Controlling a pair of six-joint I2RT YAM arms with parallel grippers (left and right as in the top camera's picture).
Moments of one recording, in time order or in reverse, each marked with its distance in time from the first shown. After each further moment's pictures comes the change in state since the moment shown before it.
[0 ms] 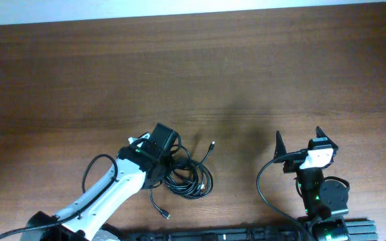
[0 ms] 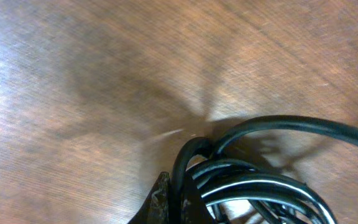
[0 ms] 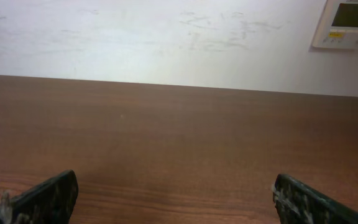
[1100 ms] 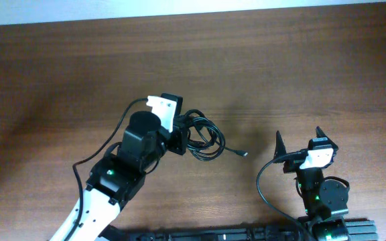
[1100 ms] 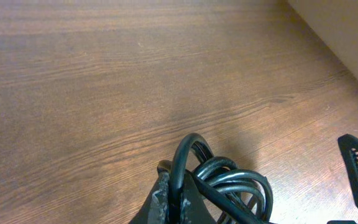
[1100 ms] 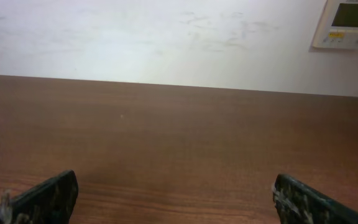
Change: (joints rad) left arm 0.000 -0.335 0.080 0.426 0.159 0.758; right arm 0.000 0.000 0.000 0.000 0.000 0.000
